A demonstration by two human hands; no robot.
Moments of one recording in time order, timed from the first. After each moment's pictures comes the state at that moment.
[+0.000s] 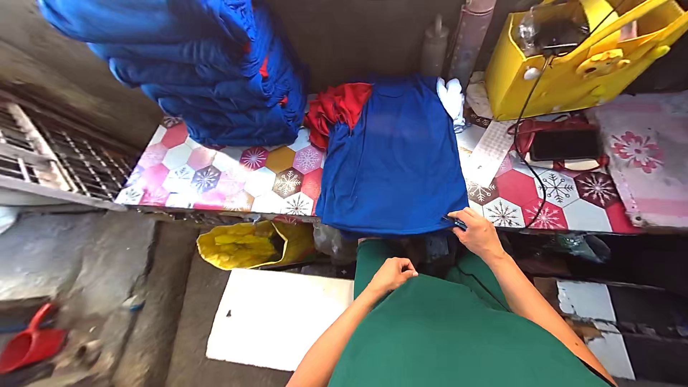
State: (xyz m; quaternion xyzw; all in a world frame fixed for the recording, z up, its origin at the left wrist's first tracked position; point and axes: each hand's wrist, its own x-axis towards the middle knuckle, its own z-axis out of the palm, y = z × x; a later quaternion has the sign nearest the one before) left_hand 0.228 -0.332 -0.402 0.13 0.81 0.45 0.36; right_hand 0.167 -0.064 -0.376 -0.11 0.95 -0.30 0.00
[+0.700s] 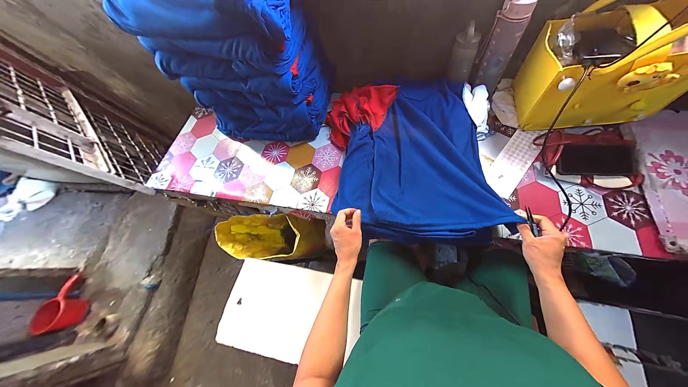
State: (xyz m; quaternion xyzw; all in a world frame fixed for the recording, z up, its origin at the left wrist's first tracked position) left_hand 0.174 -0.418 -0.373 -0.17 0.86 0.44 -0.17; right_hand 0.175 -0.020 -0.348 0.13 0.88 -0.43 -0.14
